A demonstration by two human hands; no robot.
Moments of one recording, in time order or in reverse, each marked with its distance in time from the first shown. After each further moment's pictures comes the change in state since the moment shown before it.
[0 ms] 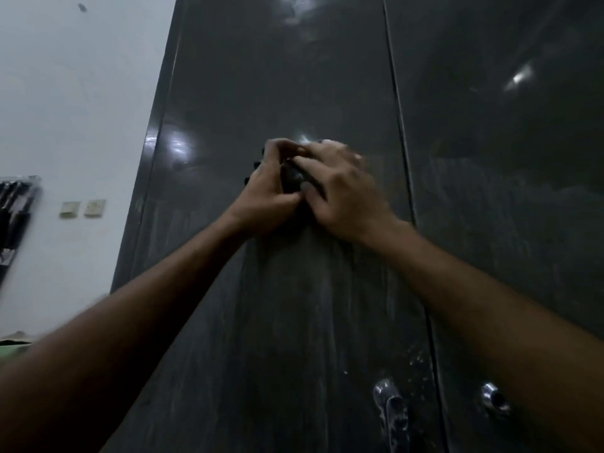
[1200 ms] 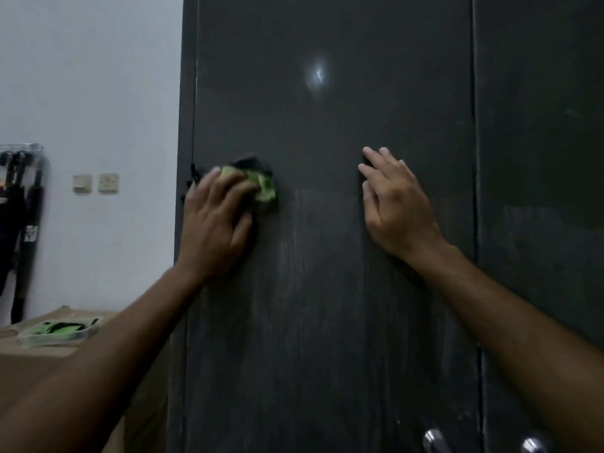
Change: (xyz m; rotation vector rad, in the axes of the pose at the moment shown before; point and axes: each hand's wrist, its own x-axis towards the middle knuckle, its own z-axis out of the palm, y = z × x) left_hand -0.014 -0.090 -0.129 0.714 0.090 -0.075; right_hand 0.076 0.014 0.015 0.040 -0.103 0.289
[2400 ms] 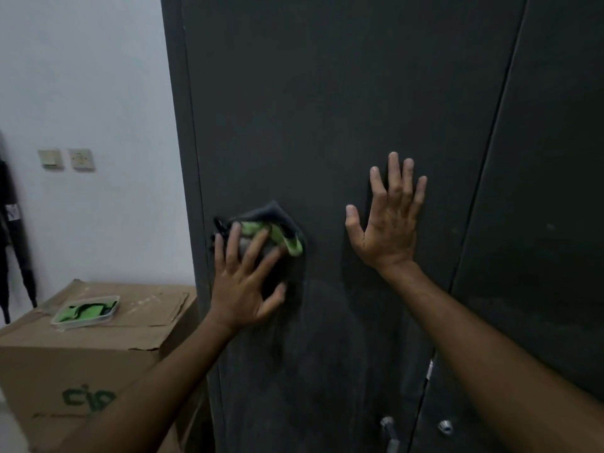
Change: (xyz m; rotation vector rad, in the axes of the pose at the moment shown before) left_hand 0.071 -0.002 -0.008 -0.057 -0.233 0.050; right_hand 0.146 0.014 -0.002 -0.309 0.029 0.117
